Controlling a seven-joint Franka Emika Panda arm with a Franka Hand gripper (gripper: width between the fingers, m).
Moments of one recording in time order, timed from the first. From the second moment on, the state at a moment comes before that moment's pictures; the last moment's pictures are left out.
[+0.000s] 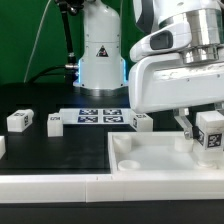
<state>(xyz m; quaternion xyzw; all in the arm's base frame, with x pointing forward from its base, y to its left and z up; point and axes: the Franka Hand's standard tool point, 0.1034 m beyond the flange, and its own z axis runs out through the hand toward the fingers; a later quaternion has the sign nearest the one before) 0.614 0.116 0.067 -0.98 -0.08 -0.18 0.05</state>
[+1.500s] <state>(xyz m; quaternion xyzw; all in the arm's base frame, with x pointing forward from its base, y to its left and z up) 0.611 0.116 0.065 -0.98 -0.08 -0.17 0.05</state>
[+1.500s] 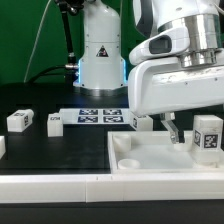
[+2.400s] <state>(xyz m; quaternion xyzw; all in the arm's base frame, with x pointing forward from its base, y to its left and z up) 0.621 0.112 0.079 -1.00 -0.07 0.01 0.06</state>
